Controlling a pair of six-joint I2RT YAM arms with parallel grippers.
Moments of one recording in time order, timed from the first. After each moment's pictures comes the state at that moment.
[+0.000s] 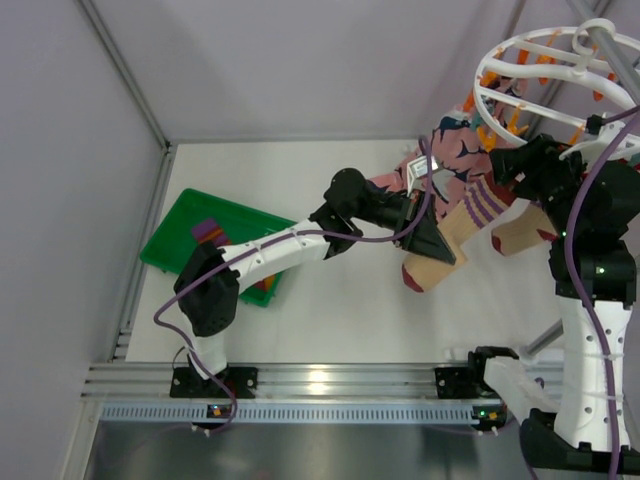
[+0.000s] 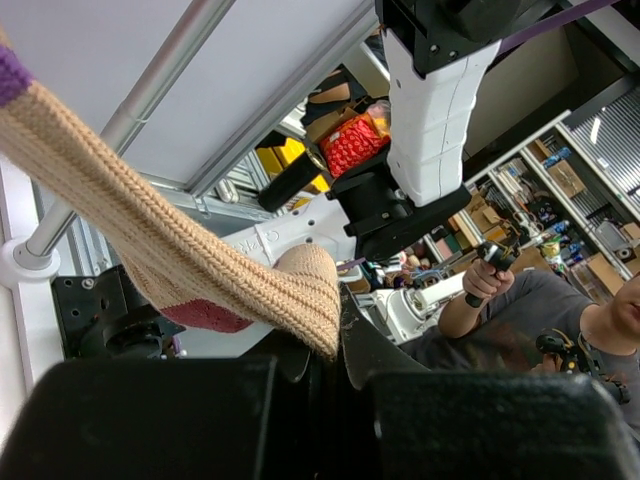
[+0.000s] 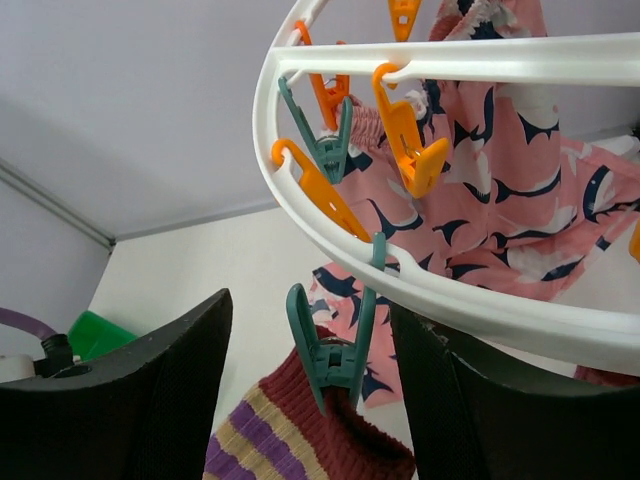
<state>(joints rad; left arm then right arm) -0.95 1.85 1.53 0.78 1.11 -1.23 -0.05 0.89 1.39 -0.54 -0.19 0.39</state>
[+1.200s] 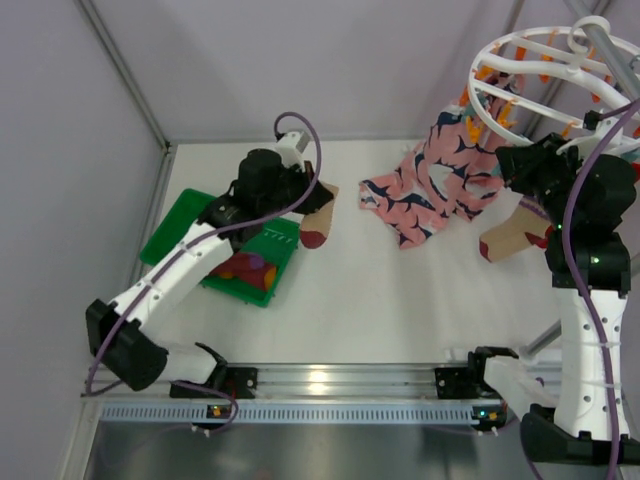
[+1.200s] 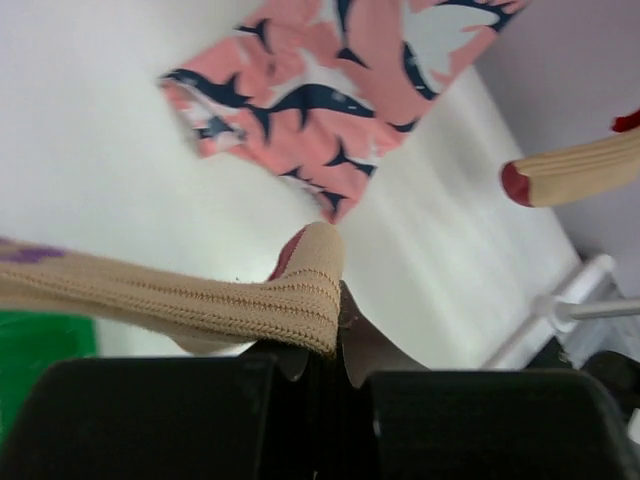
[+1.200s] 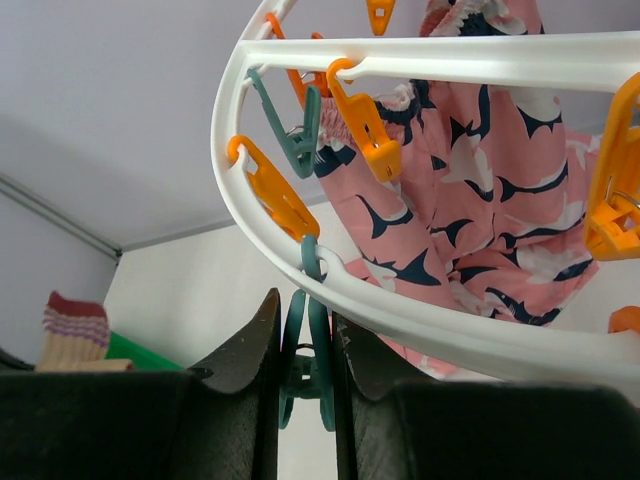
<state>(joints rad) -0.58 1.42 1.33 -0.26 0.29 -0.48 -0.05 0.93 1.38 -0.51 -0.18 0.42</state>
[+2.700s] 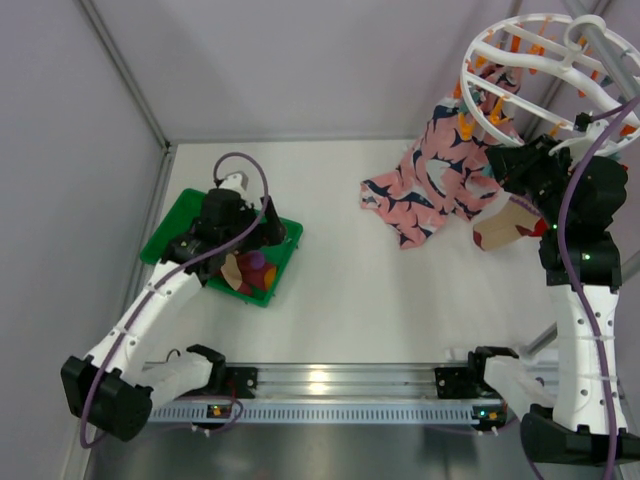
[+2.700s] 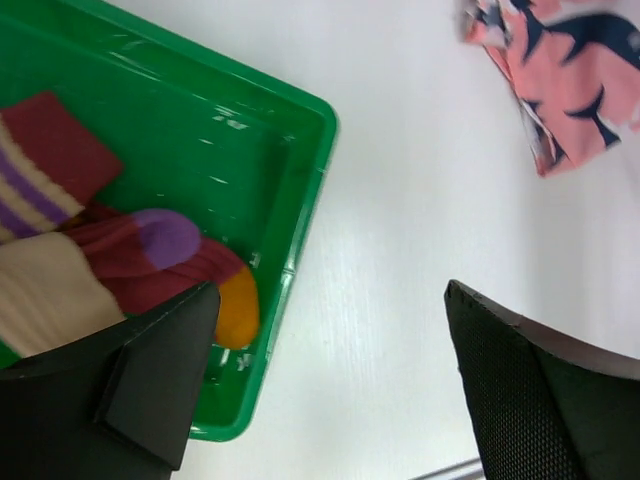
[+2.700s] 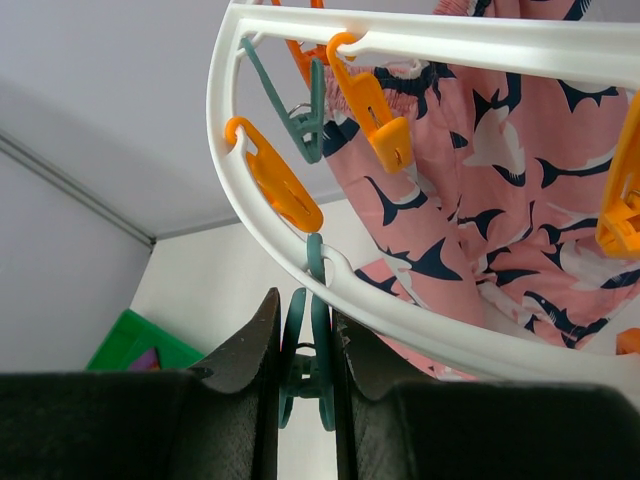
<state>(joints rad) -0.35 1.05 0.99 -0.57 -0.01 -0.50 -0.05 0.92 1.30 -0.41 -0.26 0.48</state>
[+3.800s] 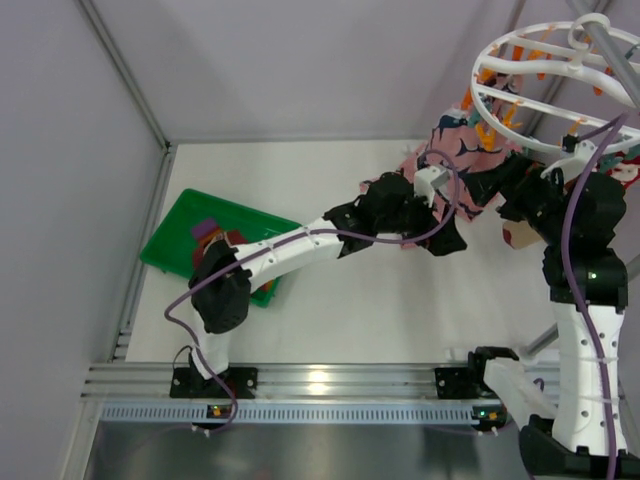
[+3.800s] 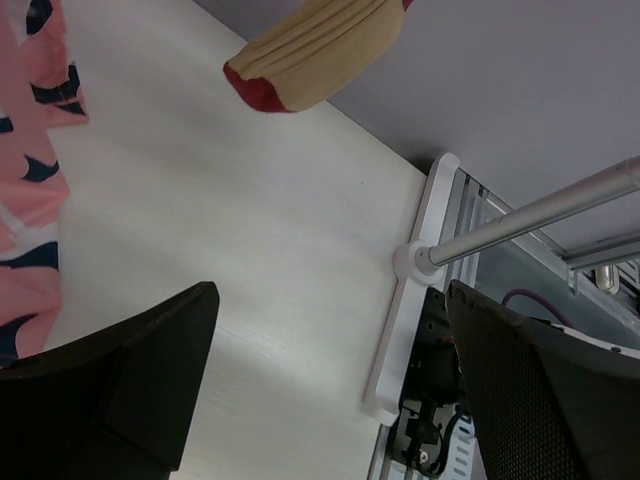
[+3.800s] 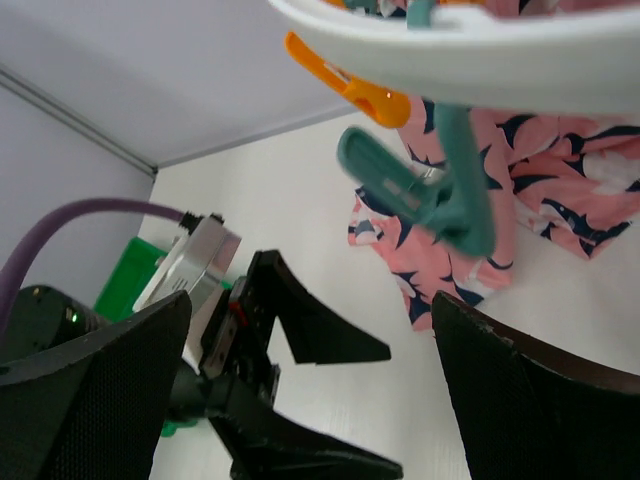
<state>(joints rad) -0.99 1.90 1.63 -0.01 0.35 -0.45 -0.05 0.86 1.30 -0.62 -0.33 0.47</state>
